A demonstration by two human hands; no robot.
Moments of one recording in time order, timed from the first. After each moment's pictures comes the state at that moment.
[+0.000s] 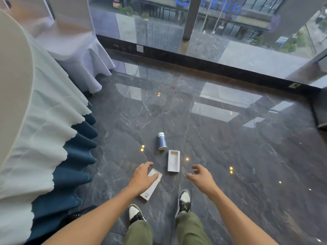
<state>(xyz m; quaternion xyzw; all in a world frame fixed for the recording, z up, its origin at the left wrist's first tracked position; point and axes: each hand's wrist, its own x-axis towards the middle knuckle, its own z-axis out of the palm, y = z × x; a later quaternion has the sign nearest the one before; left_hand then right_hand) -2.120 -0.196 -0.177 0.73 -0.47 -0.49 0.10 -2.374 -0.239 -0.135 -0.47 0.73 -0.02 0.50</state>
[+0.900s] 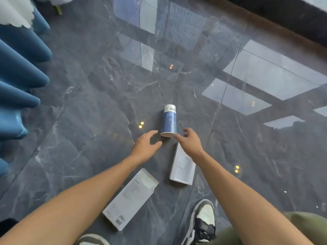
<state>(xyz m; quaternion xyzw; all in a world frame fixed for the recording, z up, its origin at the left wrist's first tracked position) -2.136 -0.380 -0.728 0.76 -0.38 -0.50 0.19 -2.308 -0.463 -0.703 -0.53 0.69 -0.02 0.50</state>
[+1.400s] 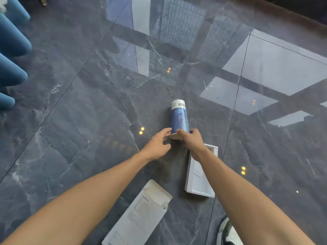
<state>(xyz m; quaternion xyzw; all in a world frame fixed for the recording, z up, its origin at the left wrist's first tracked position) -2.127 -0.416 -0.858 0.67 -0.44 -0.56 0.19 -2.276 -0.477 -0.839 -0.40 0.72 -0.13 0.55</state>
